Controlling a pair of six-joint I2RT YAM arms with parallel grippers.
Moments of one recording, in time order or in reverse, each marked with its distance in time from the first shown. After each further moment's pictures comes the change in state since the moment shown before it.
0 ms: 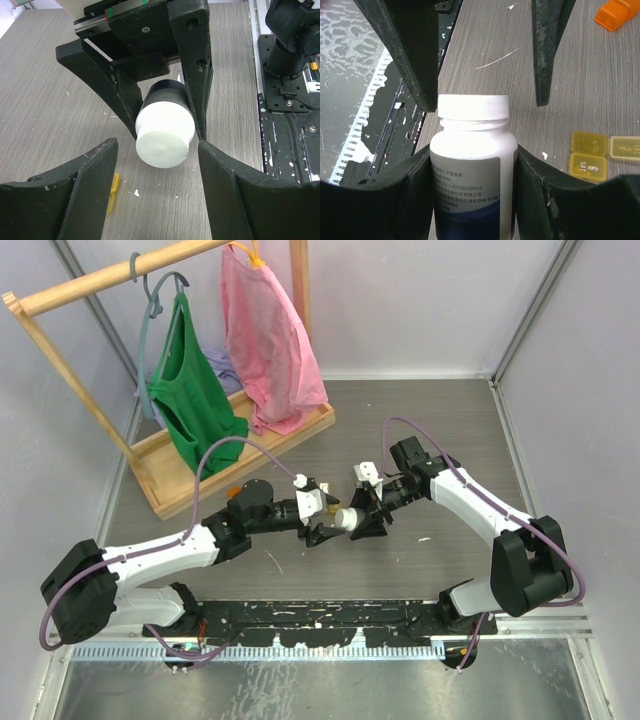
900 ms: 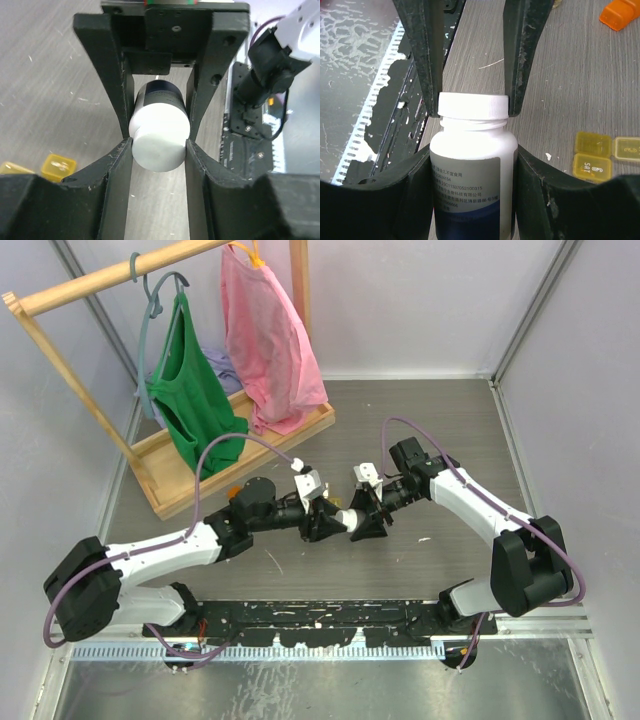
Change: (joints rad) left arm 0.005 0.031 0.016 0.001 -0.006 -0.287; right arm -0.001 0.000 0.000 -0.013 -0.001 -0.007
